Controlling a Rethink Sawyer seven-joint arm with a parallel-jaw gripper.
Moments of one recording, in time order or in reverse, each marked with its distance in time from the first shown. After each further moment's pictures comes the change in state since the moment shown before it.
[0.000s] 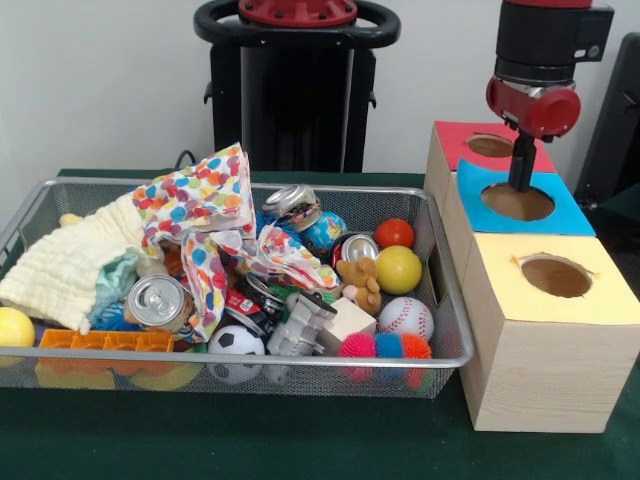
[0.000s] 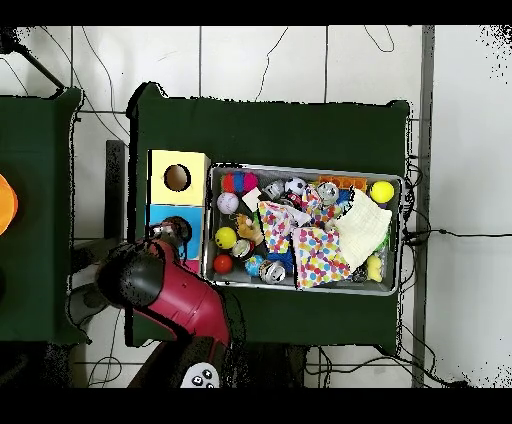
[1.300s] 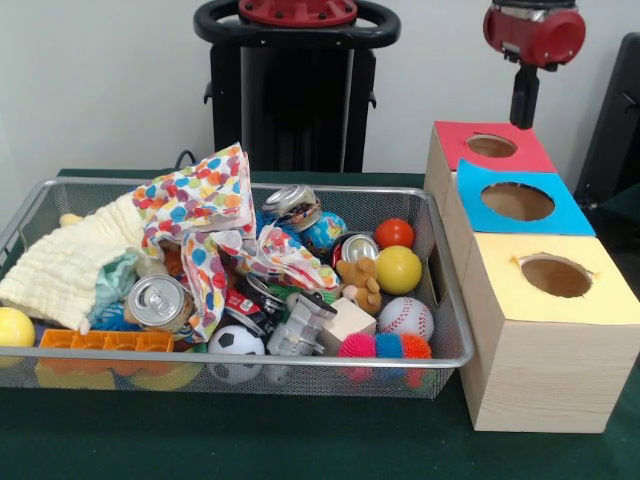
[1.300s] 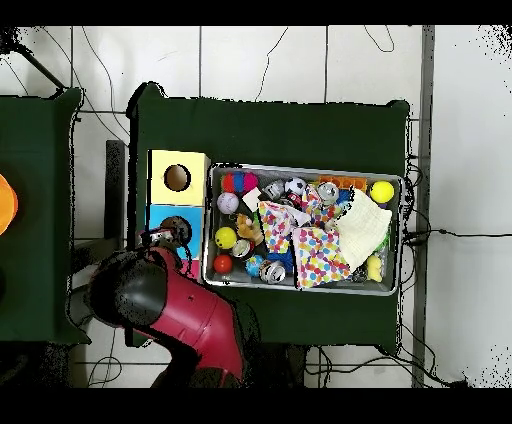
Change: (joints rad) arm 0.017 -0.126 -0.112 -0.021 -0.094 0.173 0.000
